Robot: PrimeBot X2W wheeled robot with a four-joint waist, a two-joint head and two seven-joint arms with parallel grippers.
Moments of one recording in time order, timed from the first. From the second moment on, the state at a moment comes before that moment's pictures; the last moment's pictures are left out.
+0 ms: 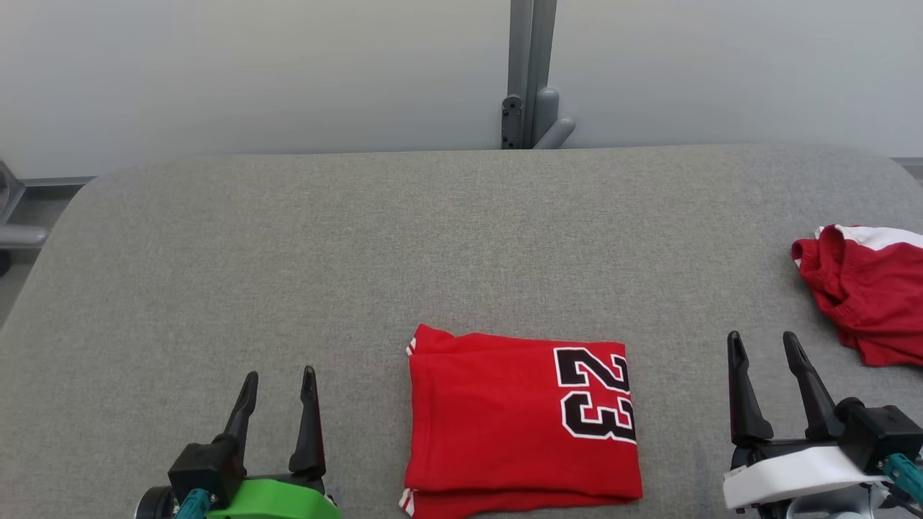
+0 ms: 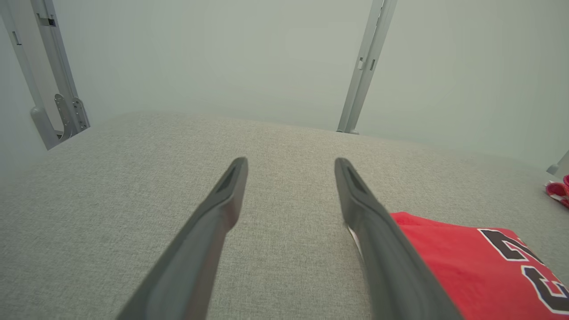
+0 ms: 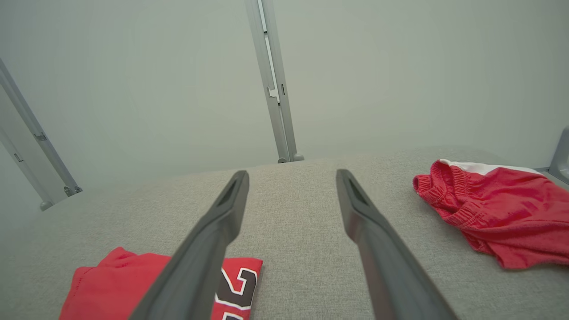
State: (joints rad) left arm 0.03 0.09 -0.21 0.18 -0.32 0.03 -0.26; right arm 0.08 -0.05 -0.04 0.04 0.23 0.13 -0.26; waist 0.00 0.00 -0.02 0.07
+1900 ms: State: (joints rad) left arm 0.01 0.07 -0.17 0.21 -0.28 0.01 -0.26; right arm -0.28 -0.17 0.31 0.65 0.75 0.13 0.14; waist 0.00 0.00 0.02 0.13
